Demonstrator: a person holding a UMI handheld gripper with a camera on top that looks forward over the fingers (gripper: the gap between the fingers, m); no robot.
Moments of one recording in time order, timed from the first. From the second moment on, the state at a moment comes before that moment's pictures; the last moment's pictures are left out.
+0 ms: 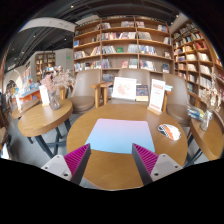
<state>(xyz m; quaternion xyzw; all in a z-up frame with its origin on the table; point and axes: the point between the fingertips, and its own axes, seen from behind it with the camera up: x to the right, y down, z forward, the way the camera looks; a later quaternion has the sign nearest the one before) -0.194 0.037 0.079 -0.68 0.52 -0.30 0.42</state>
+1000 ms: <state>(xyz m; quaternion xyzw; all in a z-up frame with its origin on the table) -0.057 -0.209 0.021 -0.62 0.62 -0.36 0.34</state>
